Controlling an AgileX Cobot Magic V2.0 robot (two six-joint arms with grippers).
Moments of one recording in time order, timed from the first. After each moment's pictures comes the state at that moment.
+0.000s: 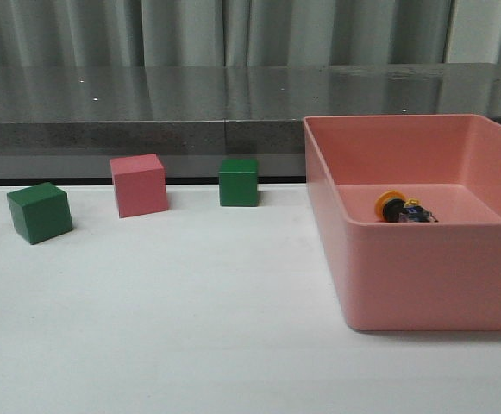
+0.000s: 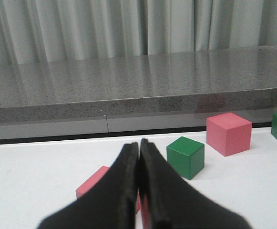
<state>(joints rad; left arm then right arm) 0.00 -0.01 0.00 0.06 0.06 -0.03 0.06 0.33 -0.45 0.31 0.45 -0.42</state>
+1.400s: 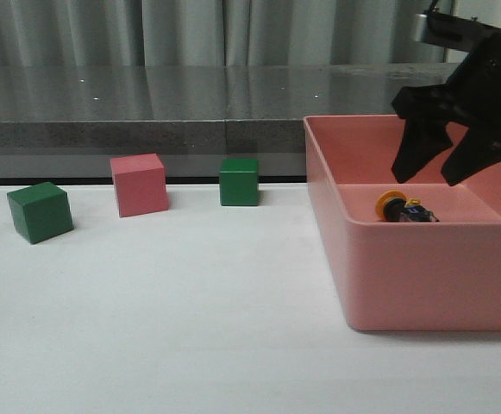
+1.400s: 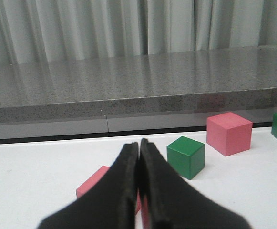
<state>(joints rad) 0.00 -0.01 0.00 0.06 0.06 -0.03 0.11 1.75 -1.16 0.44 0.56 -0.42</state>
